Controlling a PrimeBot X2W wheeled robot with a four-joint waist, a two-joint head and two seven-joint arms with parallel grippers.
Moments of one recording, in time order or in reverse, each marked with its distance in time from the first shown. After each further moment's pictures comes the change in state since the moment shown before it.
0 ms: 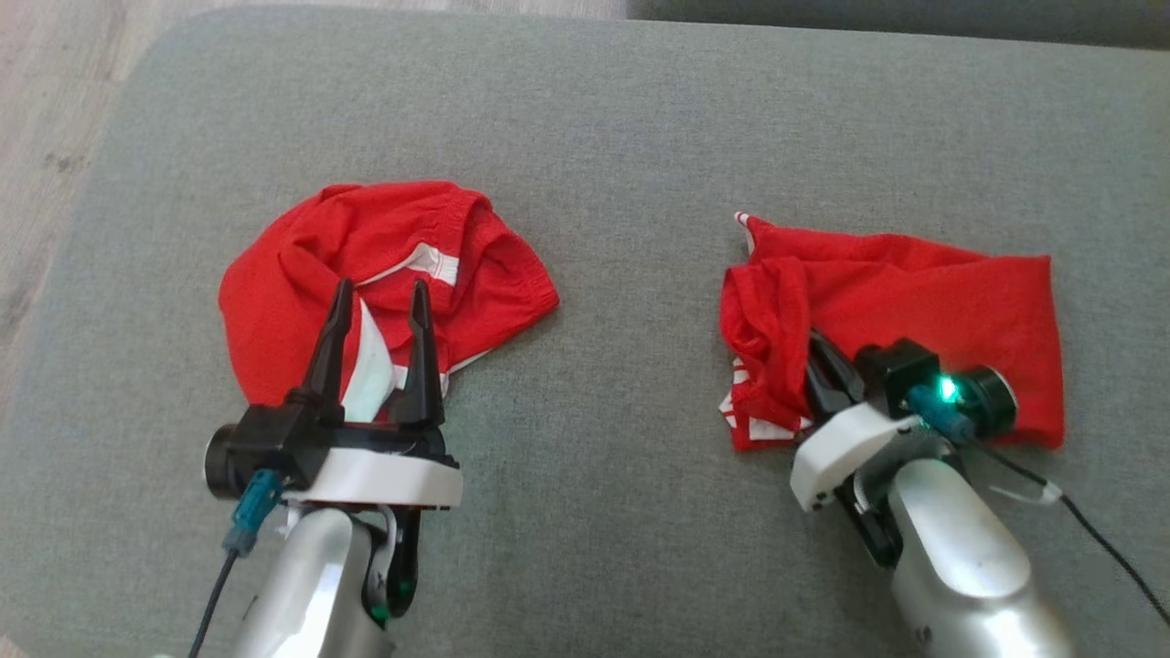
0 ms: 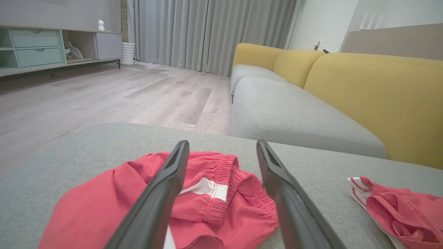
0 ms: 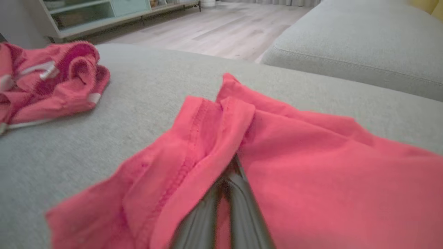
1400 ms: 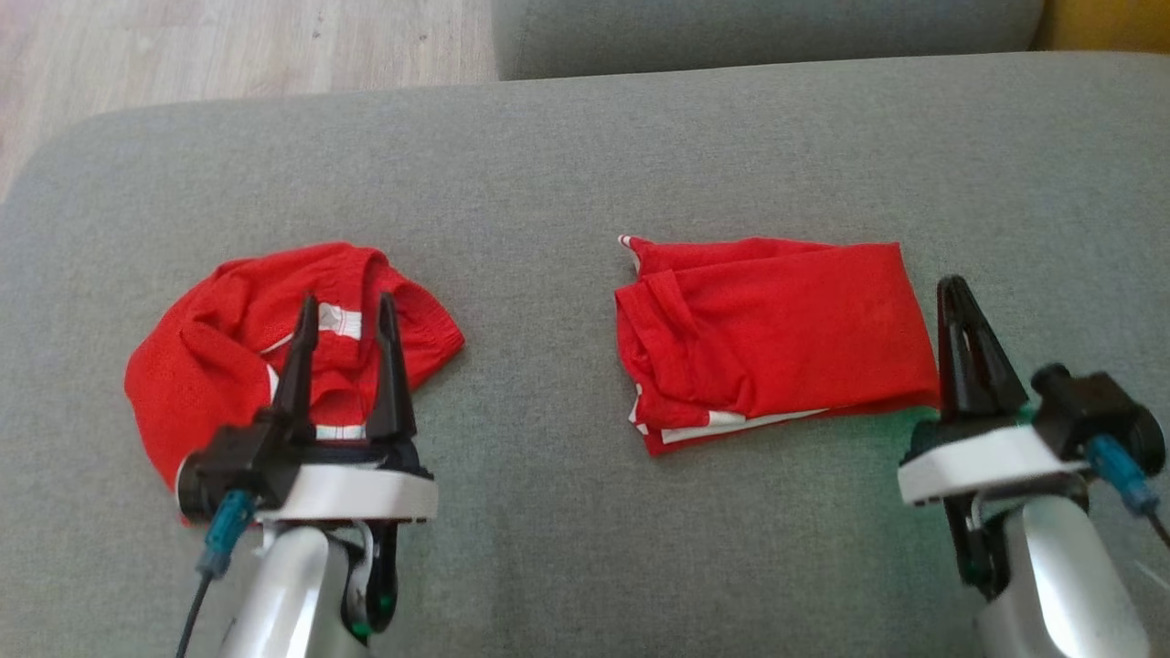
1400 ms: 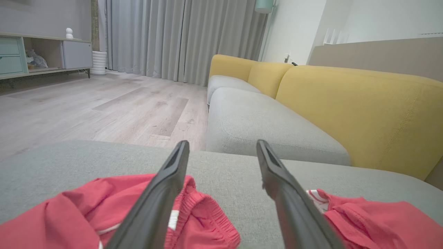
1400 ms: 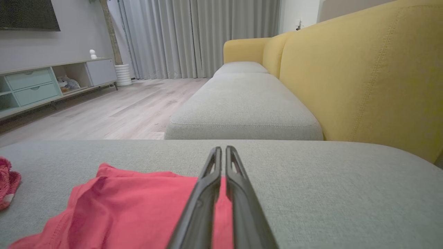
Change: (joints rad) left arm 0.038 0.000 0.062 -0.024 0.012 -0.001 0.000; right arm 0.197 0.005 -0.274 -0.378 0.044 0.000 -0.029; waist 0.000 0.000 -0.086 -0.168
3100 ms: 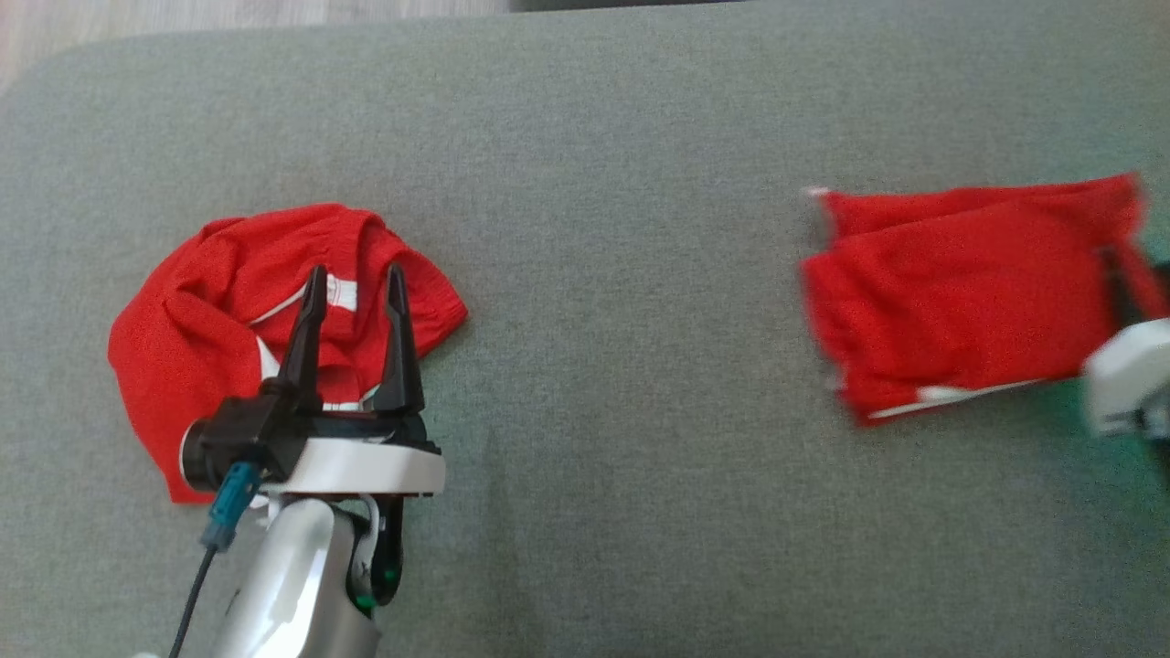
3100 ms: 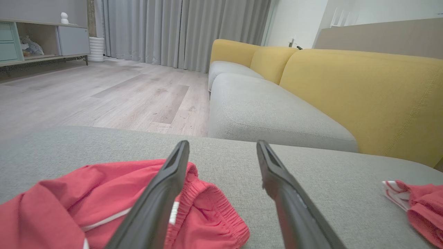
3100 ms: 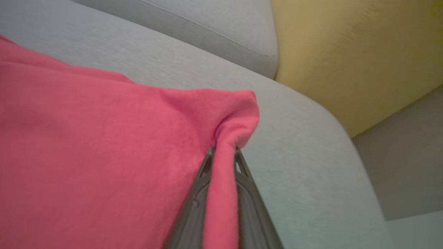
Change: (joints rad) left arm -0.047 0.000 -0.022 0.011 -0.001 -0.001 0.000; right arm -0.225 -0.335 0.012 0.312 -0.109 0.000 0.237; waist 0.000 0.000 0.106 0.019
